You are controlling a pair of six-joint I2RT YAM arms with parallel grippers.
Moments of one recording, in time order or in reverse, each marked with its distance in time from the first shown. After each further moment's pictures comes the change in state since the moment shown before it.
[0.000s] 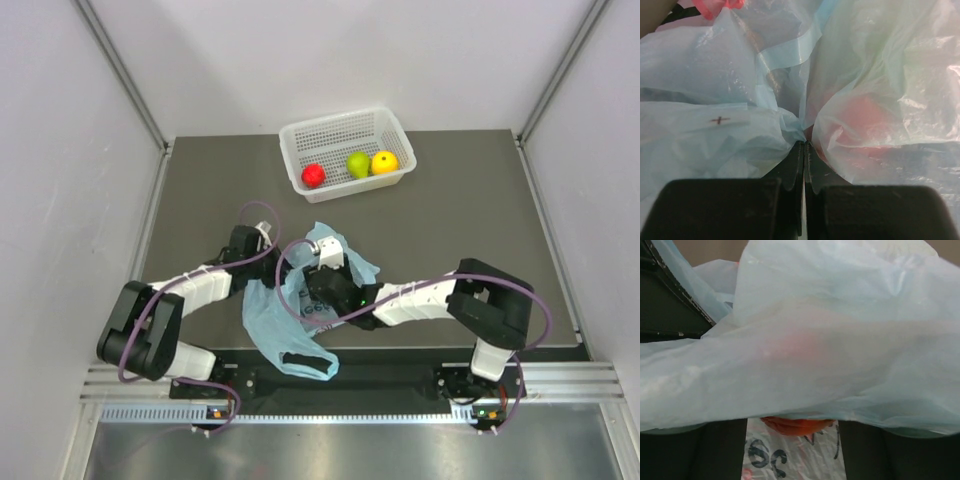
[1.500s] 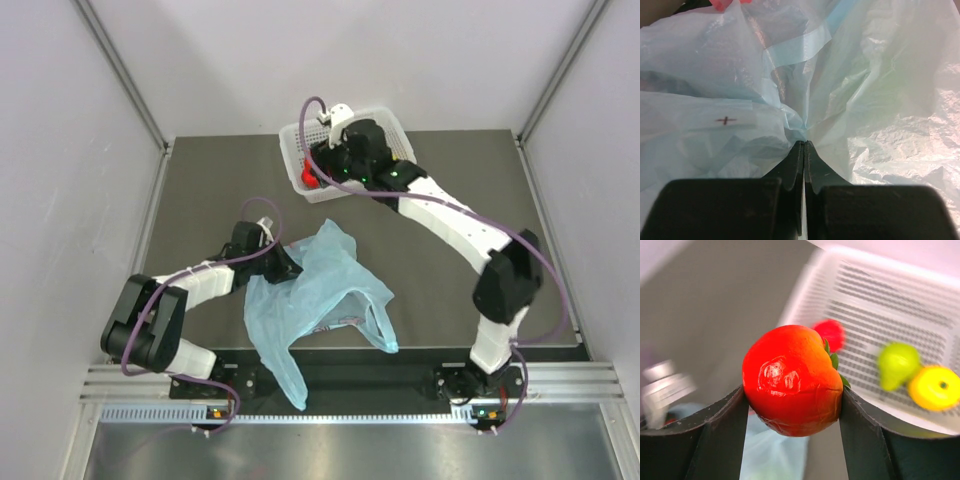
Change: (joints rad) left arm -0.003 0.043 0.034 0.030 -0.002 -0.011; right arm -0.475 -0.003 0.809 -0.508 -0.687 -0.463
